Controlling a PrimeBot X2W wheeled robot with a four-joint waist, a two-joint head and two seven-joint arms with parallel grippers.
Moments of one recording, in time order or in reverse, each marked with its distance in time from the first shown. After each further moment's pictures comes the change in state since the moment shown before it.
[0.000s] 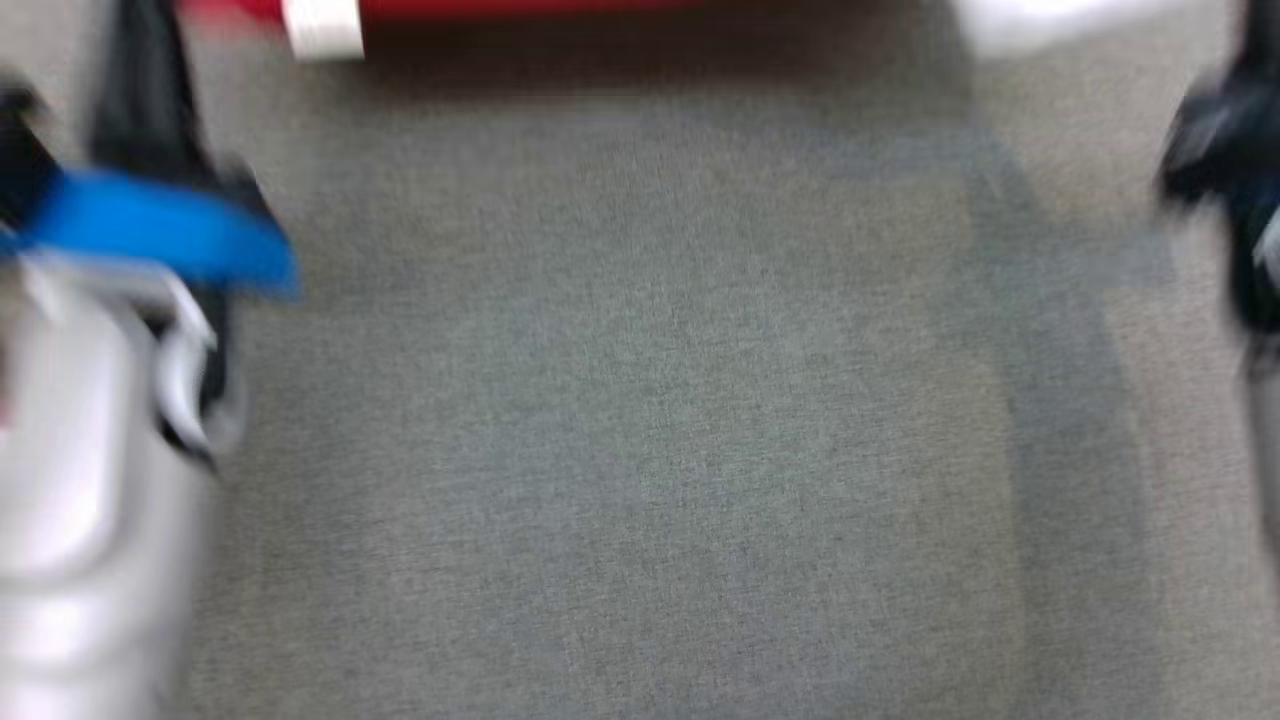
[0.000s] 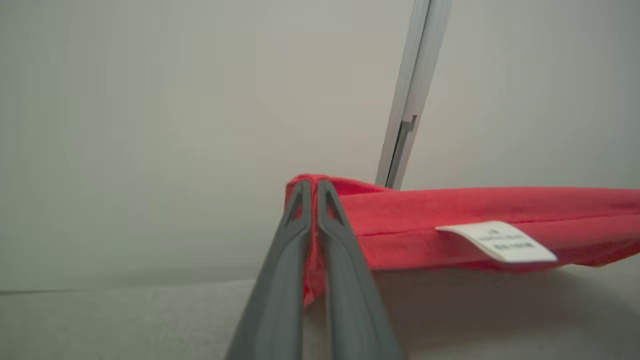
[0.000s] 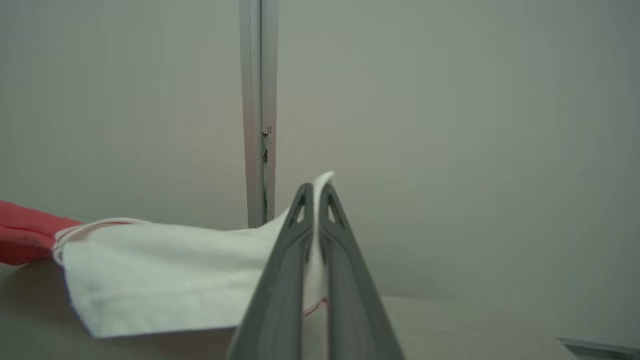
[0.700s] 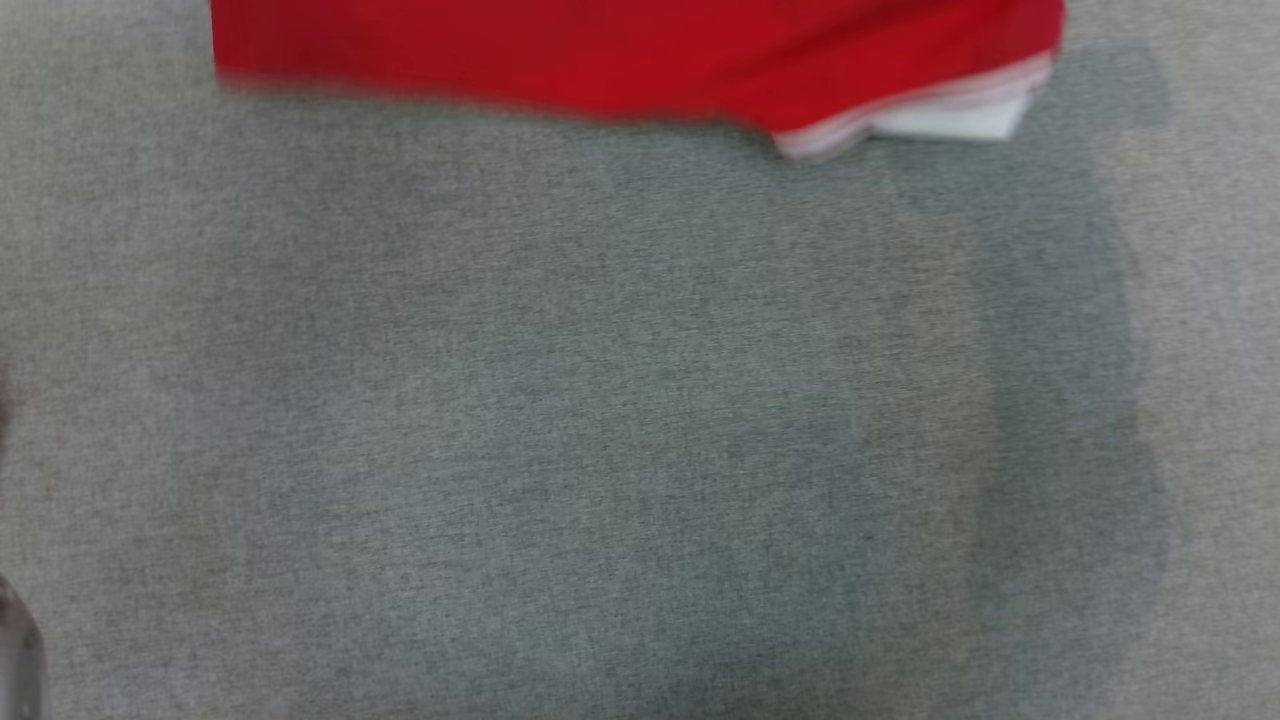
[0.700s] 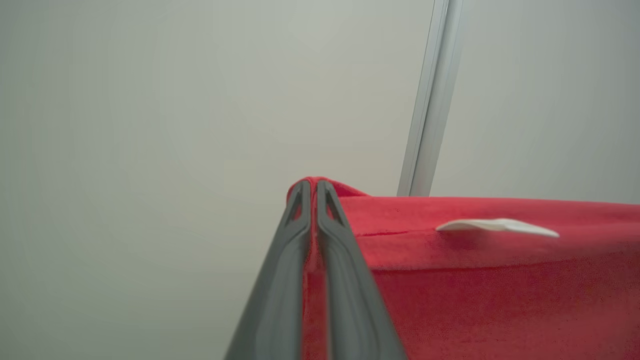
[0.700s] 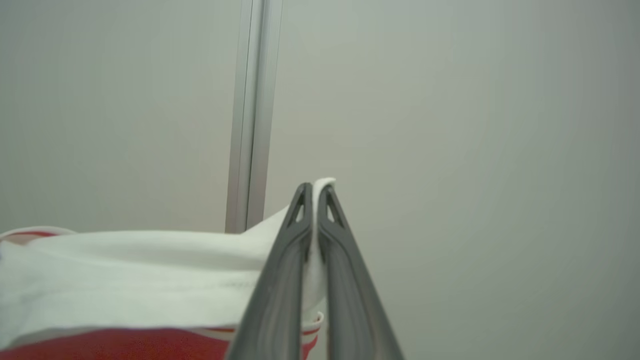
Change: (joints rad) left arm -0.306 0.065 0.119 -0.285 -0.094 0.027 0.307; right arm -0.421 0.039 -0.134 -0.081 -0.070 0.000 0.168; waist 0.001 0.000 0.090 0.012
